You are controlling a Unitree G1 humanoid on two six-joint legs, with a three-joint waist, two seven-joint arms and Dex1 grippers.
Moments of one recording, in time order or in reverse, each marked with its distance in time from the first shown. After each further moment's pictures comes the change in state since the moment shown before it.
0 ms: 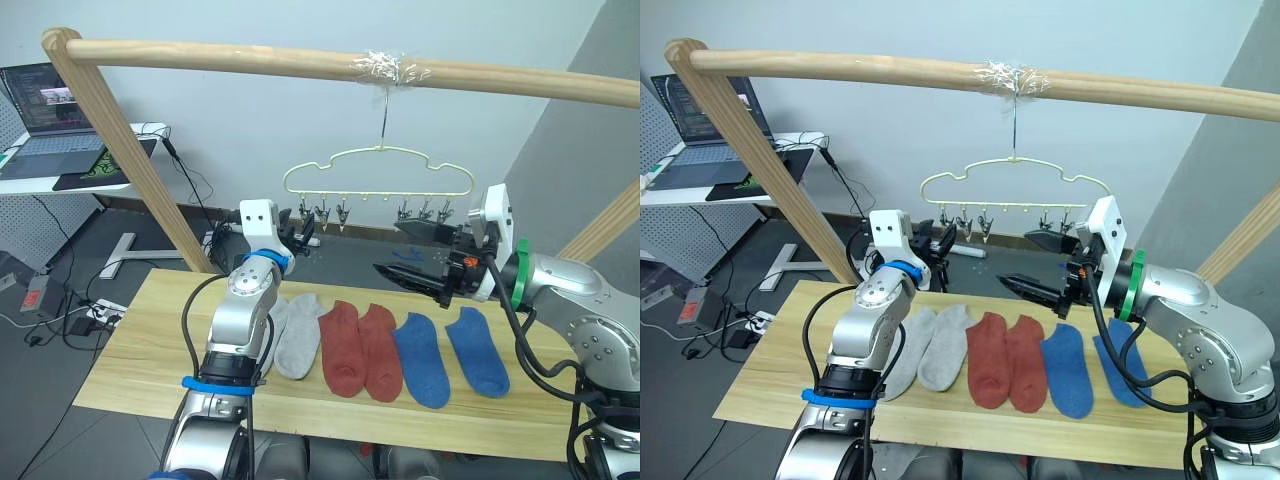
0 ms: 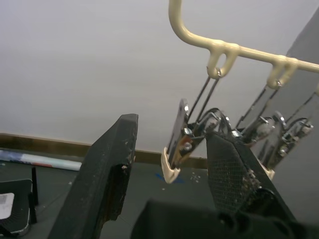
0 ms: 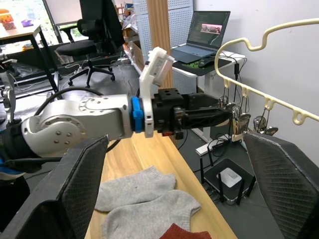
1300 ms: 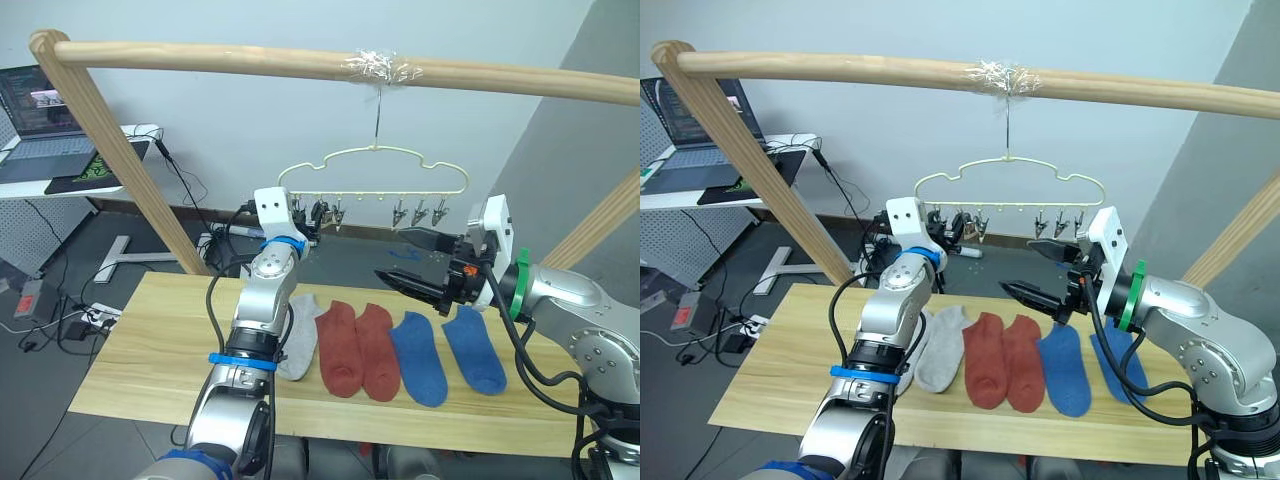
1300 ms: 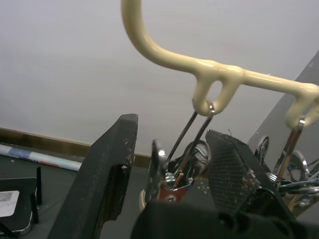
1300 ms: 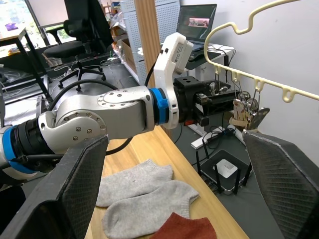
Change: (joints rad) left arm -0.122 -0.090 0.020 0.176 0.067 -0.050 0.131; right arm 0.054 -0.004 -0.002 -0.027 0.023 0.001 -0.058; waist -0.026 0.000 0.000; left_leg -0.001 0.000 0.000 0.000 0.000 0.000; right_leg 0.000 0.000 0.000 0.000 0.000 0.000
